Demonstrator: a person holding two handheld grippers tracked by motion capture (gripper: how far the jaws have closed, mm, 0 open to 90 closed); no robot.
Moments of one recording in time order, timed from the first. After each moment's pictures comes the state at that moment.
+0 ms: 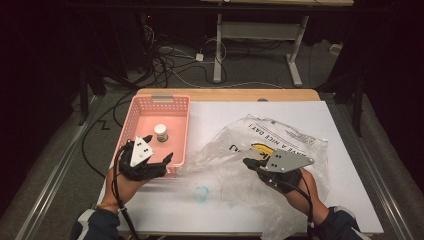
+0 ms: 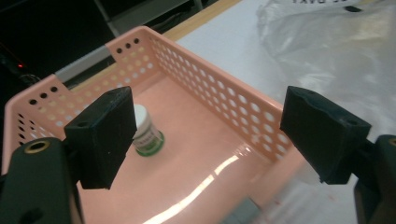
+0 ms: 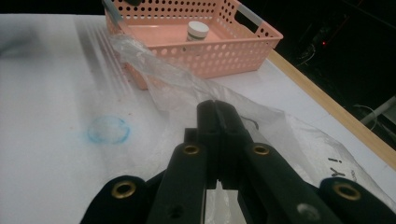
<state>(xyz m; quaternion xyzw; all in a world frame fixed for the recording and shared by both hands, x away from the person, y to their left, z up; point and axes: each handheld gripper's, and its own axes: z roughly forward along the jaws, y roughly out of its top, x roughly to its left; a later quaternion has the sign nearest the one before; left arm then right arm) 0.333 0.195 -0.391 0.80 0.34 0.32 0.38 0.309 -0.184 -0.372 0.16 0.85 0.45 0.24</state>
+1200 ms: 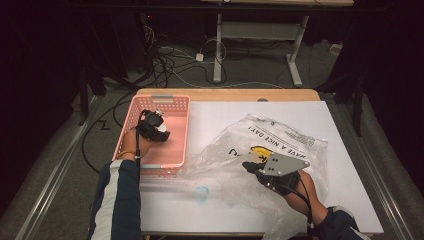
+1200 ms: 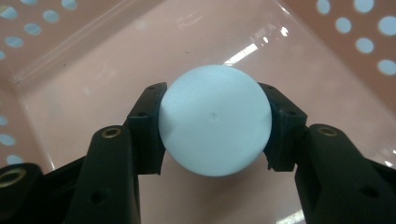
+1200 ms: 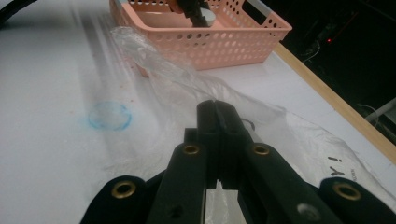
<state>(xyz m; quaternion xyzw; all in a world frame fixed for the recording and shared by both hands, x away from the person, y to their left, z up) 0.483 0.199 -0.439 0.86 0.43 0.18 0.20 0.308 -0.183 -0.381 0.14 0.86 0.43 0.24</state>
